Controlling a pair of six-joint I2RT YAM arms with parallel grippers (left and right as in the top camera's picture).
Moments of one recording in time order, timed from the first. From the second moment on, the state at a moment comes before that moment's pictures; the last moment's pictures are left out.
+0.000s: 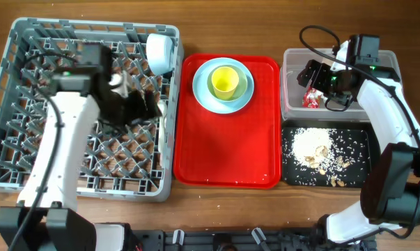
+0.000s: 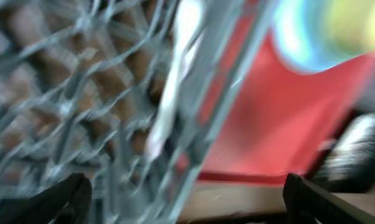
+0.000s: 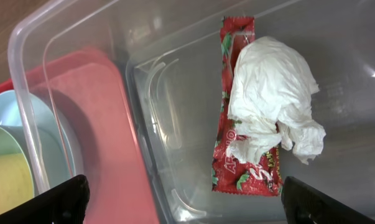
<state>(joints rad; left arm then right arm) -0.05 1.54 1.36 -1.30 0.28 -0.36 -0.13 1.75 1.24 -0.64 -0.25 0.29</state>
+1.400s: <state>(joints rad) -0.23 1.69 1.22 -0.71 -0.16 -0.47 -0.13 1.75 1.24 -0.64 -0.25 0.29</state>
